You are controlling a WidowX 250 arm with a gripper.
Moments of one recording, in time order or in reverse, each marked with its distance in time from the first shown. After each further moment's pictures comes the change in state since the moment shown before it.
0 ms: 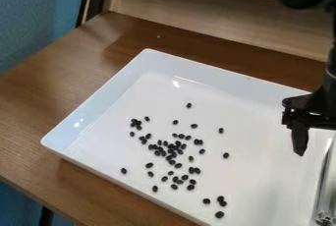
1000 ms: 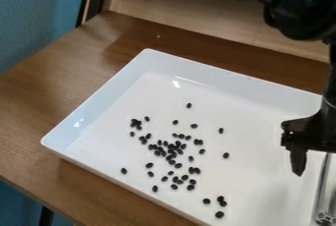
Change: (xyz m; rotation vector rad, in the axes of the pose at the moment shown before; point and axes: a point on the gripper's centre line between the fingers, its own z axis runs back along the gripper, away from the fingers) arm -0.010 -0.001 -0.025 0.000 0.006 -0.013
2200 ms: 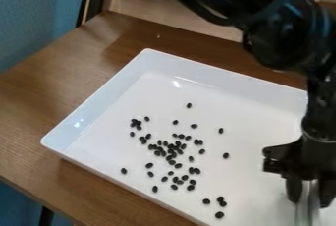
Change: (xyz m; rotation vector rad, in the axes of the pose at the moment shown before) arm -0.024 0.032 -0.022 0.050 0.065 0.023
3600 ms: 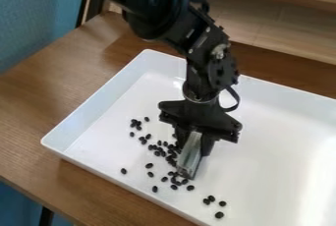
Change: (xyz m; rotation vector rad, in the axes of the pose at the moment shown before) arm 0.043 0.150 0.006 0.217 -0.123 -0.063
